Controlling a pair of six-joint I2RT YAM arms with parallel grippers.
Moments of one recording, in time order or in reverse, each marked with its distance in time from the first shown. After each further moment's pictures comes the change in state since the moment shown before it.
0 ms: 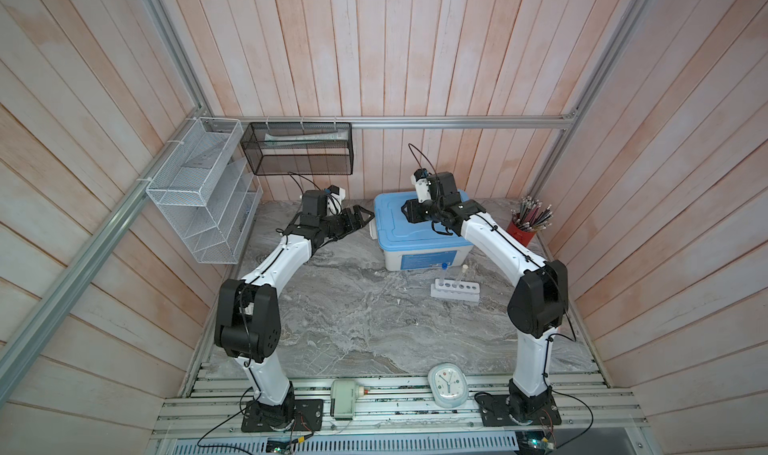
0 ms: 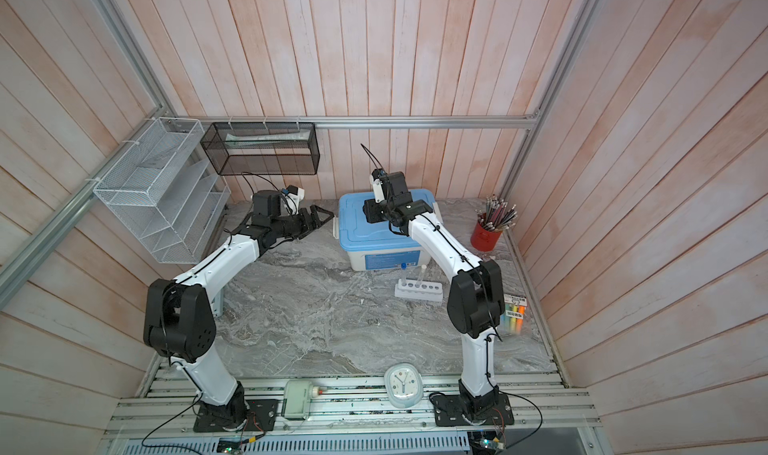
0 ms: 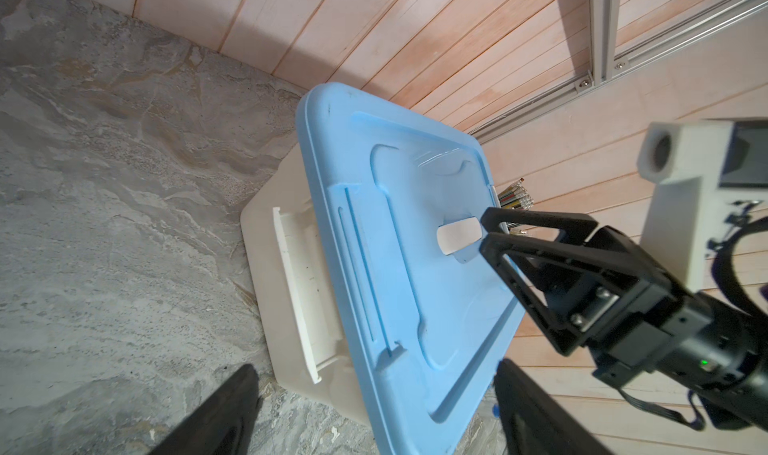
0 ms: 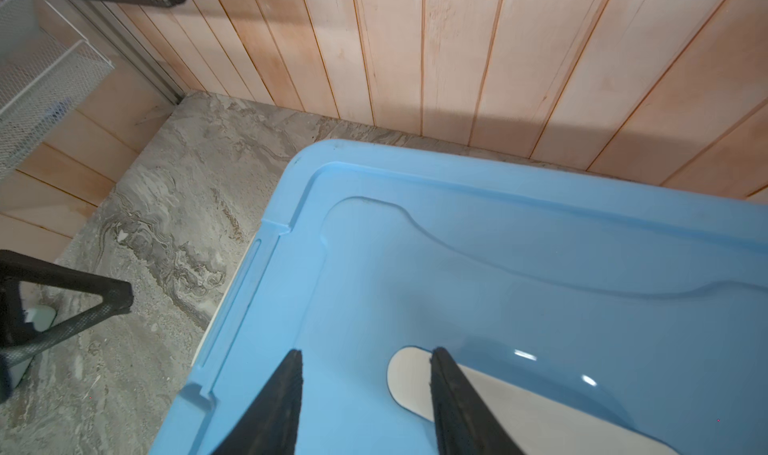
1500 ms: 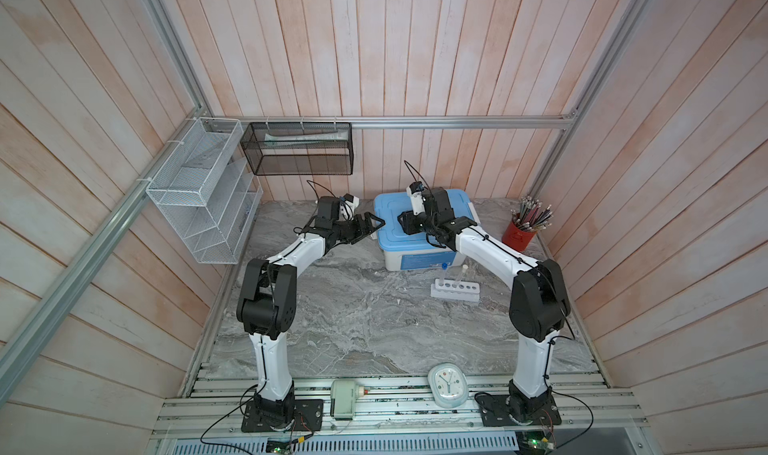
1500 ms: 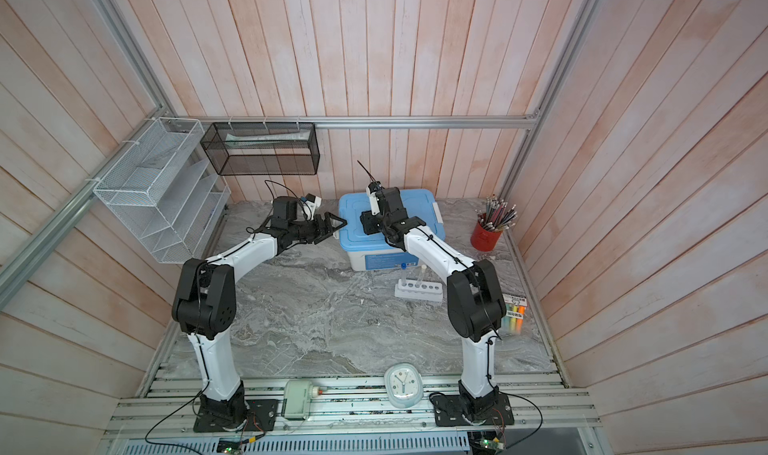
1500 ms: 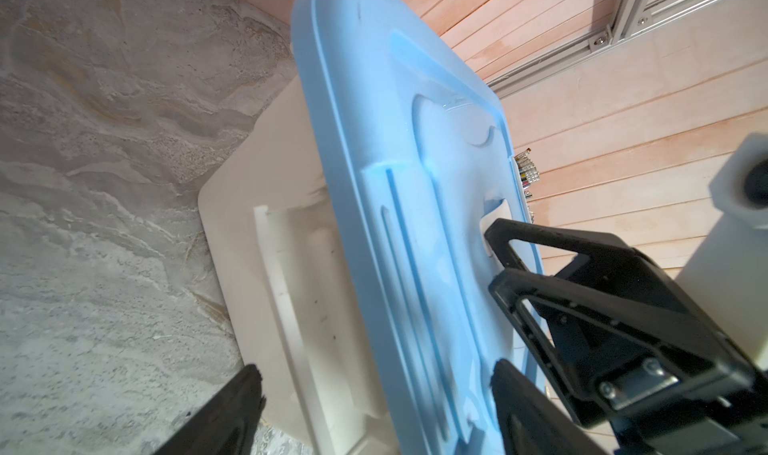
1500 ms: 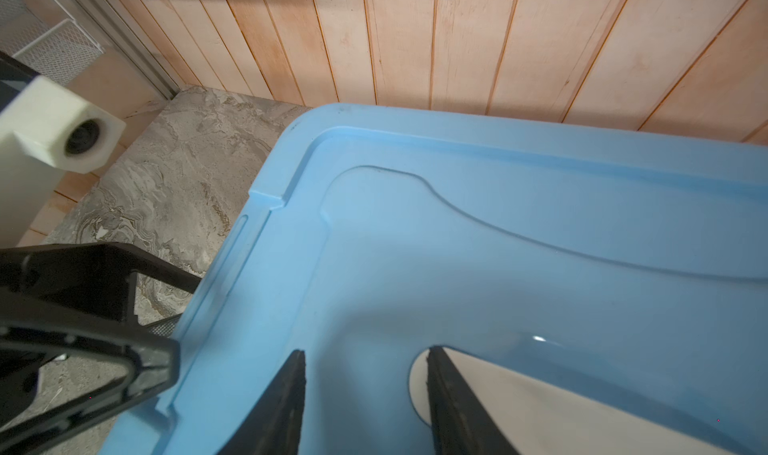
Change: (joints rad) left arm -0.029 0.214 0.065 0.111 0.112 -0.029; right arm 0.027 -0.042 -0.231 0.246 0.036 0.005
